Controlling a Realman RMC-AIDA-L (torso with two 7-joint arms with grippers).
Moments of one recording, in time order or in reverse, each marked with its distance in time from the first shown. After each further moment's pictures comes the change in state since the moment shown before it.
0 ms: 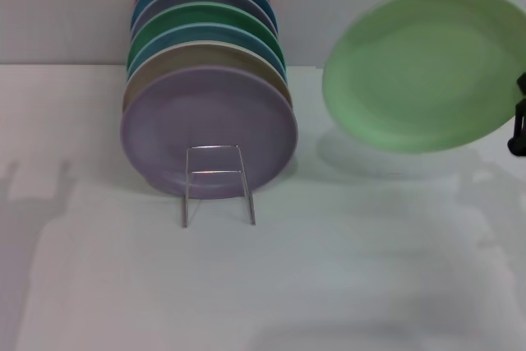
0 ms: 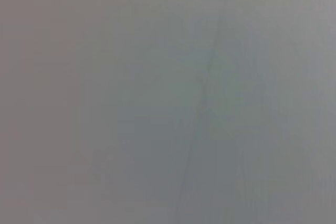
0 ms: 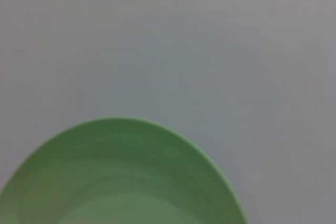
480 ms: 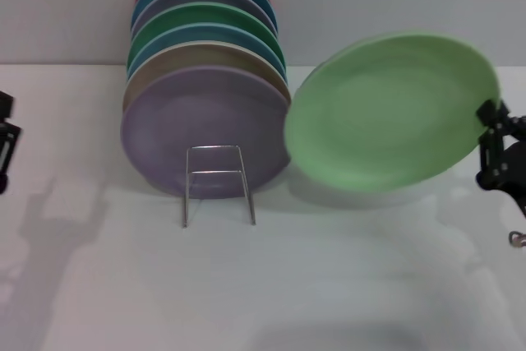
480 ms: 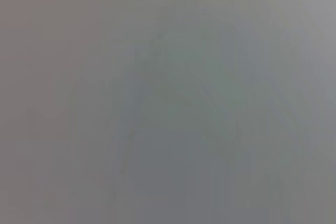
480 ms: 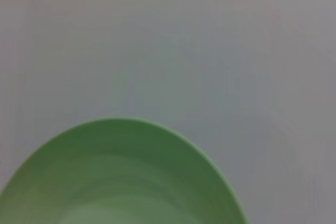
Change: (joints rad) left arm 0.047 0.004 0.194 -0.014 0.007 0.068 0.033; right arm 0.042 -0.001 -0.053 -0.135 -0.081 -0.096 0.063
